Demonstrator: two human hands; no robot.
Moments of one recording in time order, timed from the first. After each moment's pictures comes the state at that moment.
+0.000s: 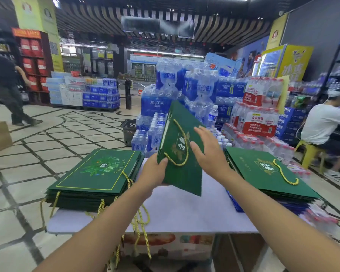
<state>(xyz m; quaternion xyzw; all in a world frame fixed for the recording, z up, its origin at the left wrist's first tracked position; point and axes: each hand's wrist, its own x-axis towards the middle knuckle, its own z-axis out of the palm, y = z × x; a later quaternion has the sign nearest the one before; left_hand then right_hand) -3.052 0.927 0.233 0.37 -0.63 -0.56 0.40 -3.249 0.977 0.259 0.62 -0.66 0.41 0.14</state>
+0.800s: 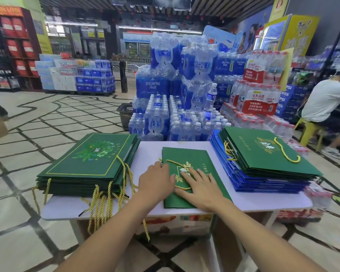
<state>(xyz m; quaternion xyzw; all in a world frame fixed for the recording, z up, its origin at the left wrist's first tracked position) -3.069 0.931 0.153 0.45 -0.88 -0.04 0.13 -3.232 1.016 0.120 0.61 -0.79 0.05 -0.05</state>
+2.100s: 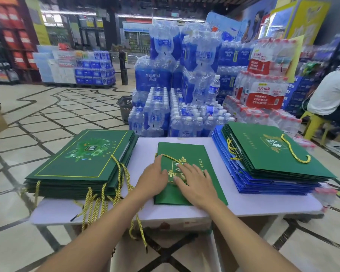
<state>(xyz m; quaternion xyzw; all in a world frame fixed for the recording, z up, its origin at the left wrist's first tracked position) -3.074 0.891 0.129 0.42 -0.83 -0.31 0.20 -3.223 0.992 0.114 0.58 -0.79 0.19 -0.05</state>
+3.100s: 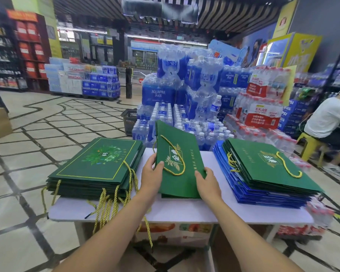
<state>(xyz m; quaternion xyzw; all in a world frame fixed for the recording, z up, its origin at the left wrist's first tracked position) -3.063 0.913 0.160 0.34 -0.53 -0.60 0.50 -3.235 0.988 0.134 0.36 -0.82 0.42 -0.13</state>
